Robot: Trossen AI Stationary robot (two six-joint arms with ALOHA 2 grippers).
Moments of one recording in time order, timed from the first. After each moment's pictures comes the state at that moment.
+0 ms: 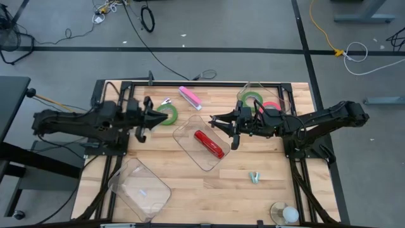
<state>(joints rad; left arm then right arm) -0.01 0.70 0.58 0.30 -0.07 -0.25 0.16 1.24 0.92 0.37 0.30 0.14</state>
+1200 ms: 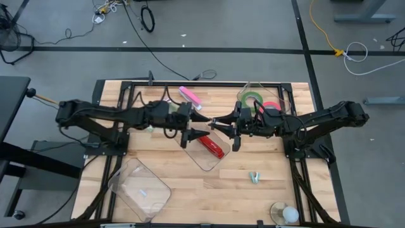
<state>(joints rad) -0.01 1.36 1.01 0.30 0.05 -0.28 0.16 1.24 0.92 0.38 0.24 0.14</state>
